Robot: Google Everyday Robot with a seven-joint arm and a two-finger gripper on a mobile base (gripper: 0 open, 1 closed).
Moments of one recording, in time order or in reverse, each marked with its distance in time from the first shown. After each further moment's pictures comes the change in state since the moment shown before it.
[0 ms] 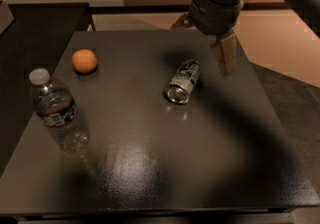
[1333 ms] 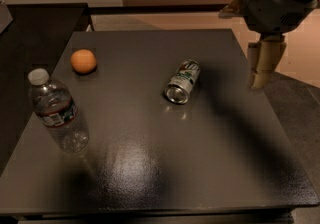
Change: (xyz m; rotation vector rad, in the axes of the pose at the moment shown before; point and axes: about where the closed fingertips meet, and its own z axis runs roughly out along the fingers) arm -0.003 0.081 -0.072 0.147 -0.007 0.514
